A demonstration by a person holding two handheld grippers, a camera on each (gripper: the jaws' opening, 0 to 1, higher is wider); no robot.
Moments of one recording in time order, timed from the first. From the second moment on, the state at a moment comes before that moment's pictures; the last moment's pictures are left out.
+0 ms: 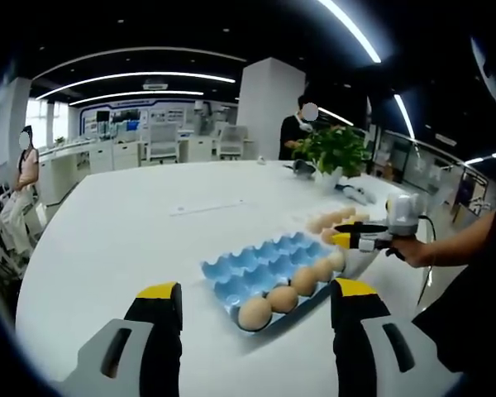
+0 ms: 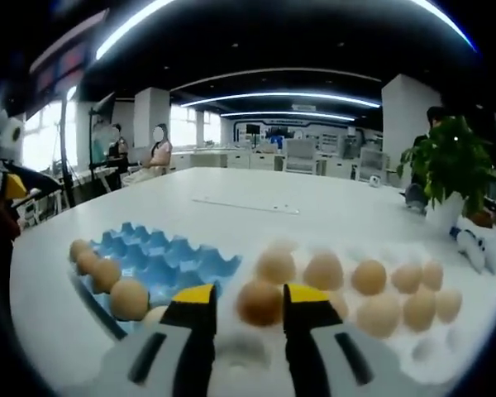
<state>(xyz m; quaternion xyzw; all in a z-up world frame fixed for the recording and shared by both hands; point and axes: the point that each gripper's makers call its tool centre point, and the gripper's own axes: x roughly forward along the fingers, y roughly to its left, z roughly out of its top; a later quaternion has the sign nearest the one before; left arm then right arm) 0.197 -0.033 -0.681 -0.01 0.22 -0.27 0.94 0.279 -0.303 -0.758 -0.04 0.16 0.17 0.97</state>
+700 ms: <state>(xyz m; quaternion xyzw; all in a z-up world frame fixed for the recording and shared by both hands) 0.199 -0.029 -0.686 -0.02 0.22 -0.26 0.94 0.291 -0.307 -0.772 -0.07 0.19 0.17 0.96</state>
